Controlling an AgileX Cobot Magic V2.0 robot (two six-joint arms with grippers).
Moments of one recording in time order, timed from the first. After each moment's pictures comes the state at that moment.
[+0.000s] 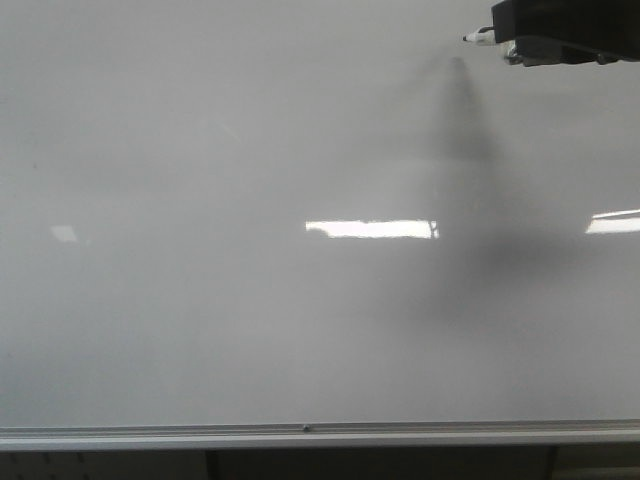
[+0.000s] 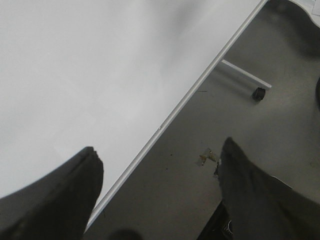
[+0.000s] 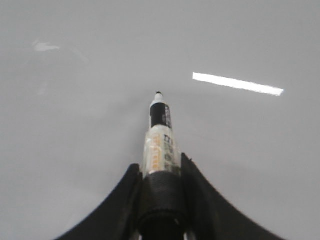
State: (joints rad) left arm -0.46 0.98 -1.08 -0.36 0.99 0.54; right arm 0.36 1.32 -0.65 0.41 -0.43 -0.40
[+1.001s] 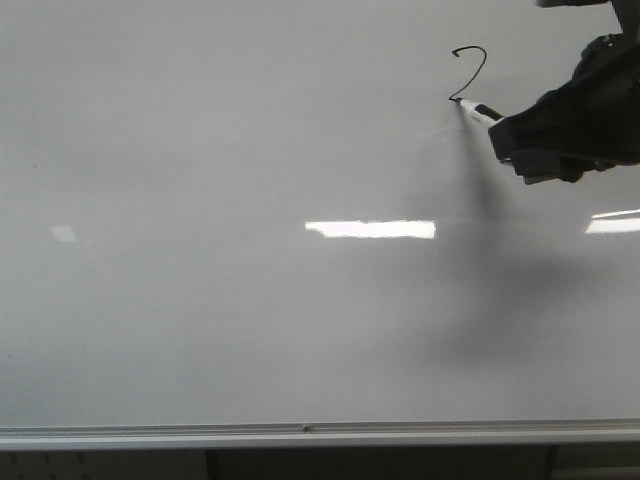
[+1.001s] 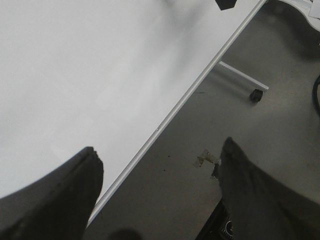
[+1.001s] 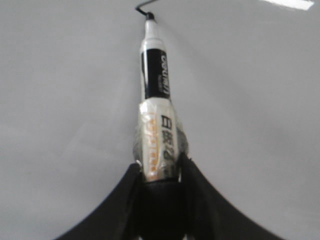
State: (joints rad) left arm -0.46 0.98 -1.08 -0.37 0.99 0.54; right arm 0.27 1.42 -0.66 0.39 -0.17 -0.40
